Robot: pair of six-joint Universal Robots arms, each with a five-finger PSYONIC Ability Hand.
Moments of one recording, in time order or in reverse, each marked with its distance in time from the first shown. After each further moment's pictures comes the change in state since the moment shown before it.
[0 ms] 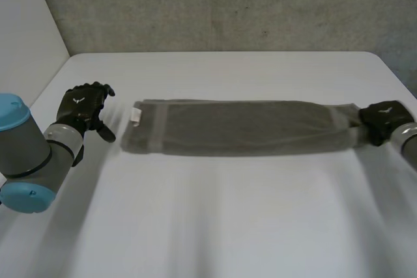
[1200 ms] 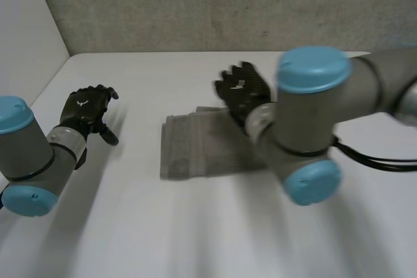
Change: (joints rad) left arm -0.014 0.003 -0.016 0.000 0.001 0.004; right arm 0.755 -0.035 -0.315 0.168 0.293 -0.045; left_hand 0.000 -0.003 0.000 -0.002 -0.004; right_hand -1.056 -1.060 -1.073 -1.079 -1.080
